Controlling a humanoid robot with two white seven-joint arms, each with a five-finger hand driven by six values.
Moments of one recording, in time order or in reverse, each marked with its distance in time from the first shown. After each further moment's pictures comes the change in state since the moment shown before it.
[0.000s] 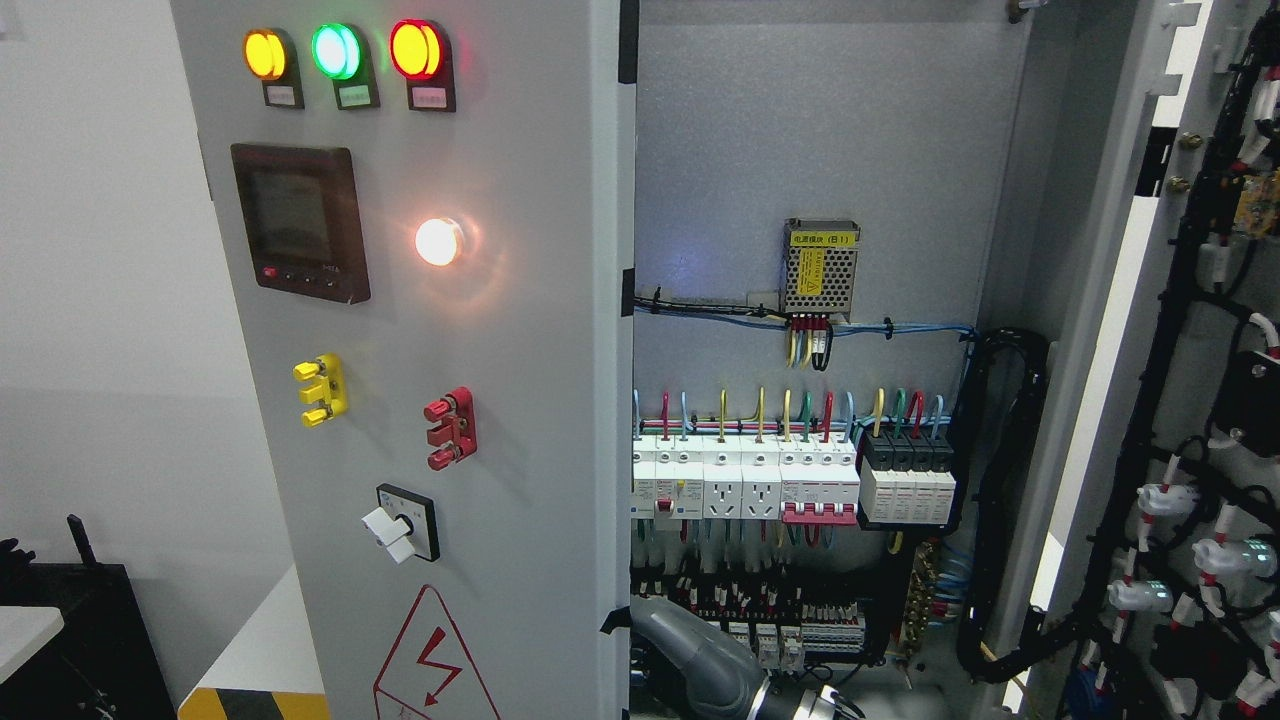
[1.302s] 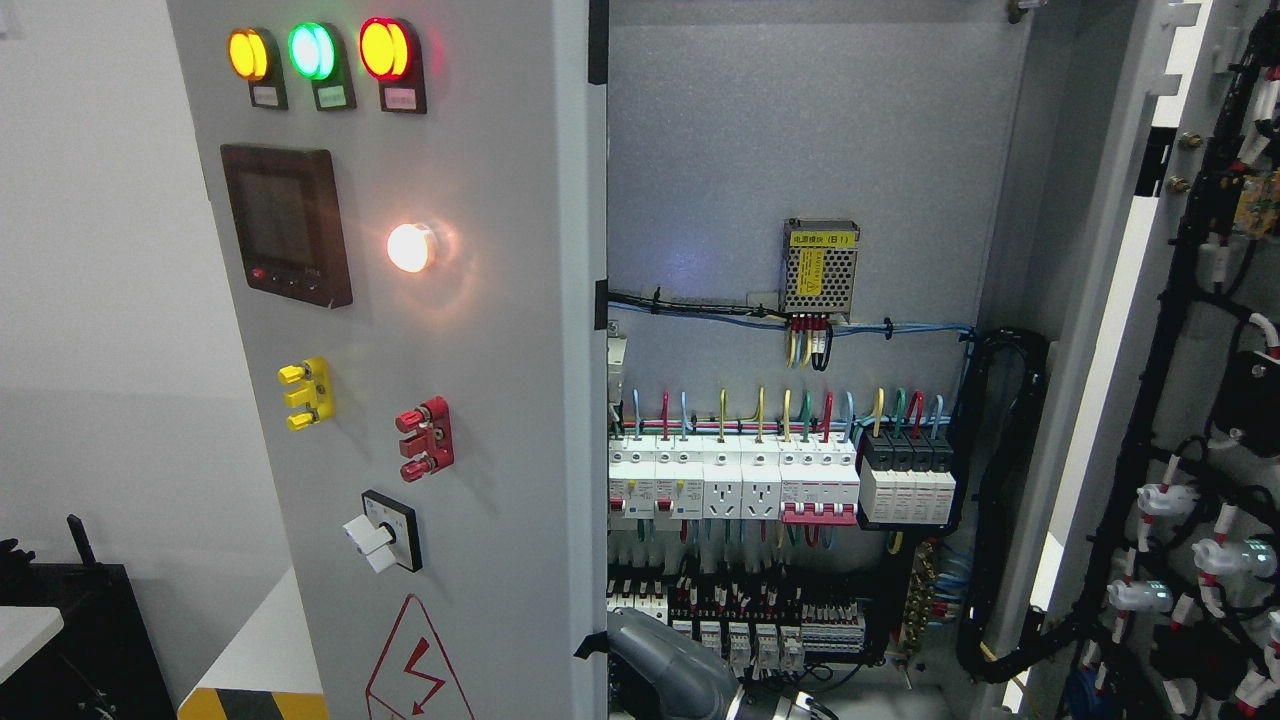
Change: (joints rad) left arm 0.000 0.000 0.000 0.000 0.000 -0.007 0.000; right arm -0.012 0.003 0.061 -0.023 -0.036 0.001 -0.004
